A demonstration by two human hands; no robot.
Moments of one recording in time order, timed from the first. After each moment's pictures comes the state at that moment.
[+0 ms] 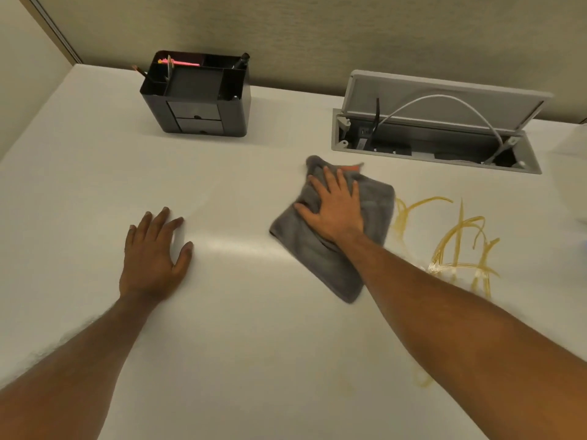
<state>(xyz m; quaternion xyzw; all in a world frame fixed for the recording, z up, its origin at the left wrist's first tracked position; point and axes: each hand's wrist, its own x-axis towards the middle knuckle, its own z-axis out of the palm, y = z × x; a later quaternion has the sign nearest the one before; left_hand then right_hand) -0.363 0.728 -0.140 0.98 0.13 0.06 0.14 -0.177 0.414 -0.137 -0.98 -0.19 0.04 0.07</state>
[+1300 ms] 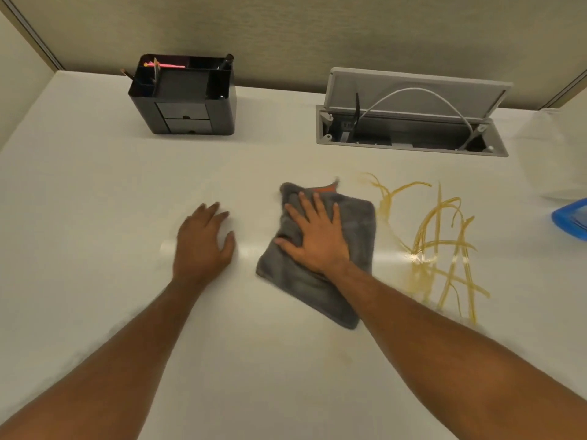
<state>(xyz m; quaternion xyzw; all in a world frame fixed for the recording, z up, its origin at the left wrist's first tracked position) -0.334 0.656 -0.130 0.97 0.05 0.10 0.21 -0.266 0.413 -0.137 -0.97 -0.22 0.06 0.06</state>
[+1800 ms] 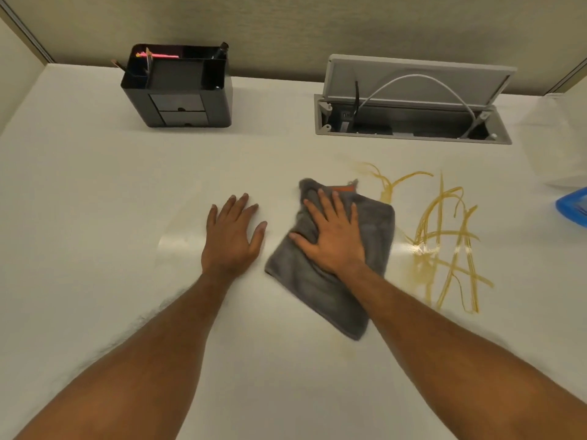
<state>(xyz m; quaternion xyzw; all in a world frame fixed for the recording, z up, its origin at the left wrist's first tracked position) -0.321 0.612 -0.144 0.98 0.02 0.05 0.20 -0.280 0.390 -0.137 -0.98 -0.16 0.04 0.07</state>
